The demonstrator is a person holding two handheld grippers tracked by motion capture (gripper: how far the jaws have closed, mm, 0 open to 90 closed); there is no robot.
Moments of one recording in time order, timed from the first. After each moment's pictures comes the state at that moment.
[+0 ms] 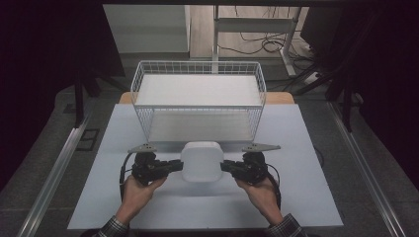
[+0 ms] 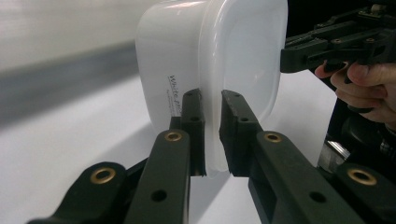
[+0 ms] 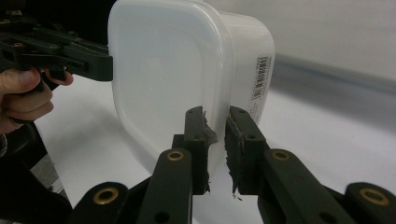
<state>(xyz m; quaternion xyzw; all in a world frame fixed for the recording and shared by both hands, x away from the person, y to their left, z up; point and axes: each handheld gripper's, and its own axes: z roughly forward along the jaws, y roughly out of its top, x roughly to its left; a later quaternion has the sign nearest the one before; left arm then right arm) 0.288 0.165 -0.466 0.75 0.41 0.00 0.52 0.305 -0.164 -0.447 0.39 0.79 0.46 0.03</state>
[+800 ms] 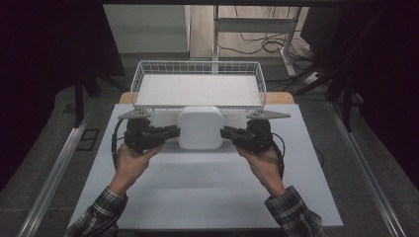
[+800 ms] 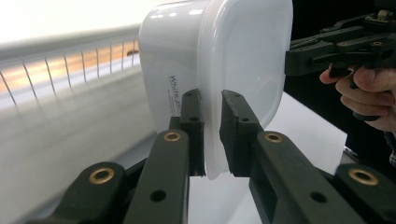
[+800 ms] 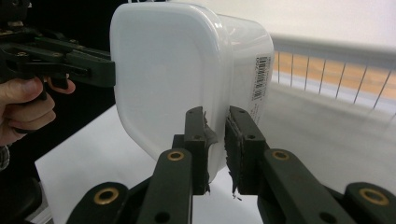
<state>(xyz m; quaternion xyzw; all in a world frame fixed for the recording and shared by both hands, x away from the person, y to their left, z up) 0.321 0.173 -0.370 0.74 0.39 0.07 0.55 0.341 -0.154 -0.360 0.36 0.77 0.52 0.08</state>
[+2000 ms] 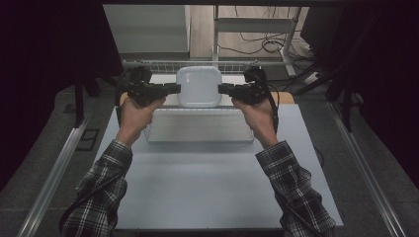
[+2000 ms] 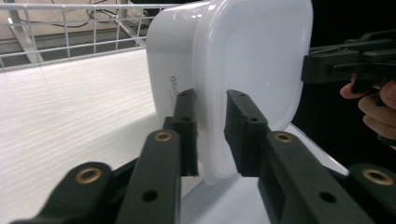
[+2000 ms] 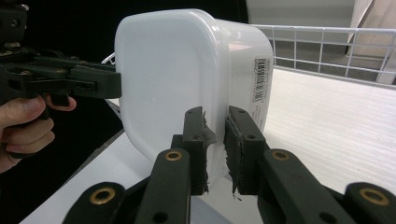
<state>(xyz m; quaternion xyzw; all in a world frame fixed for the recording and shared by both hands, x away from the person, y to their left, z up) 0.411 0.178 -0.315 0.72 0.43 0.08 0.54 0.430 -0.134 -0.297 0.39 0.76 0.52 0.09</state>
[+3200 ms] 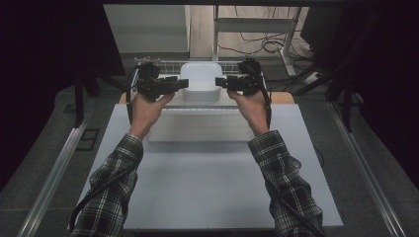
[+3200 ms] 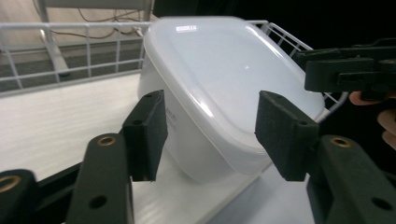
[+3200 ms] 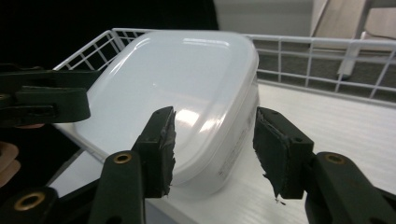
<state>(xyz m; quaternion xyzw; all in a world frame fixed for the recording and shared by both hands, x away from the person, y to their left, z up) 0.439 0.163 -0.325 0.70 0.46 0.13 0.54 0.465 -0.121 -0.301 0.44 0.74 0.49 0.13</state>
